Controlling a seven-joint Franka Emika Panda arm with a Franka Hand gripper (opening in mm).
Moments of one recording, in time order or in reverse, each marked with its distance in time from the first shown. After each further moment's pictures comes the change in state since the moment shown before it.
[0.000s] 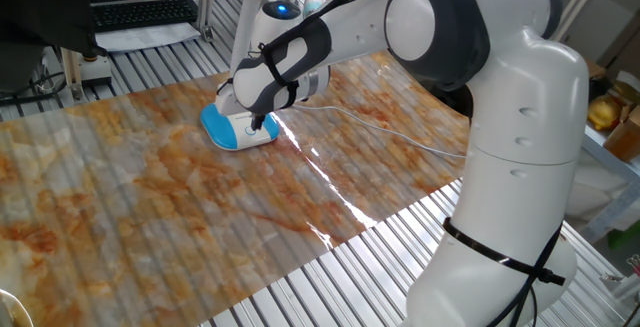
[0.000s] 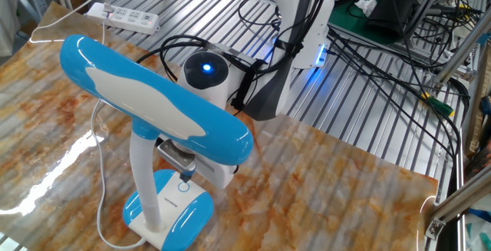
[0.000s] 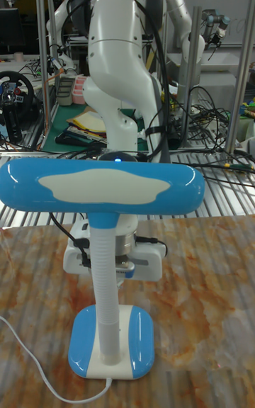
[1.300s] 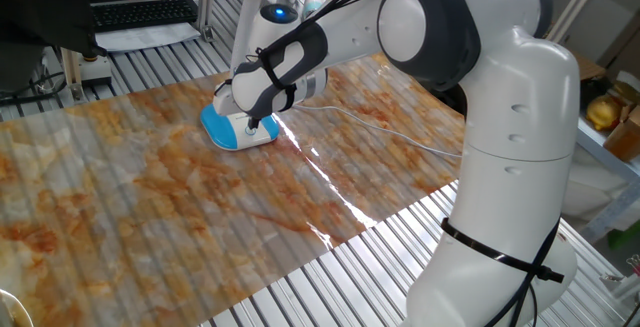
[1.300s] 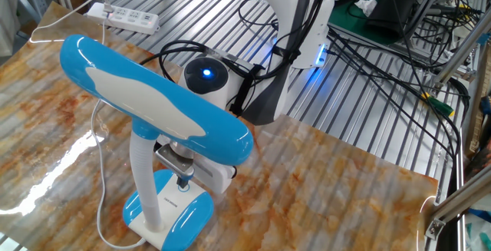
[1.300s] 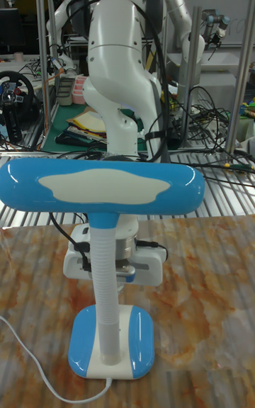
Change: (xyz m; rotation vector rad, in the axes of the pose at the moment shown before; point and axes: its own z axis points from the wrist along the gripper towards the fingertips) arm -0.007 0.001 0.007 0.002 -0.029 -0.006
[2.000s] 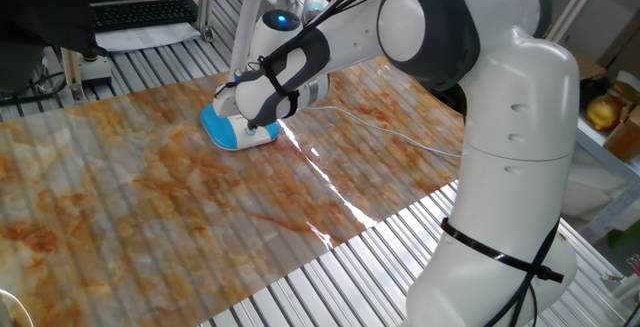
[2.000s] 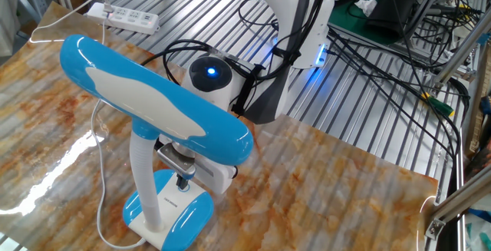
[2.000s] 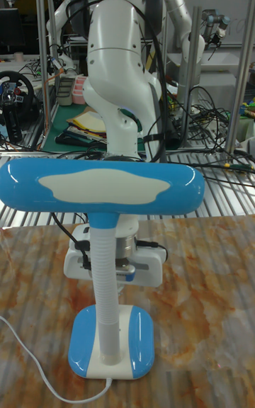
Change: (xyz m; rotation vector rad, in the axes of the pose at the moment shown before) arm 0.001 0.001 0.003 0.000 -0.035 0.008
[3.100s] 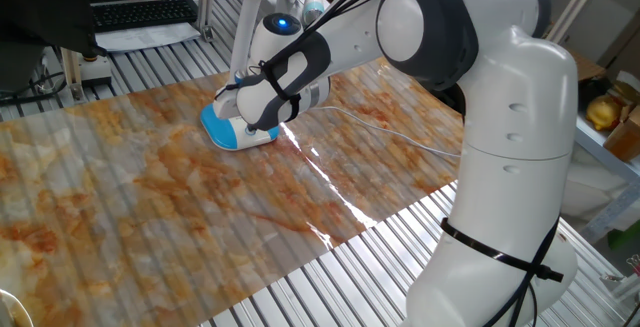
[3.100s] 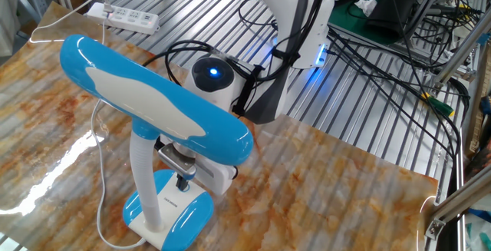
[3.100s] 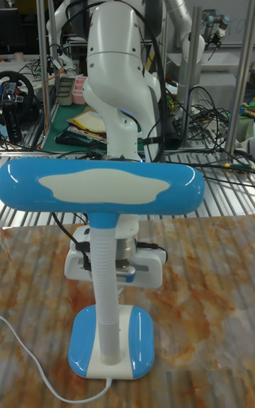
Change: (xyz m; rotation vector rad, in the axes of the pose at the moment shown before) arm 0.001 0.000 0.005 0.002 -0.027 0.010
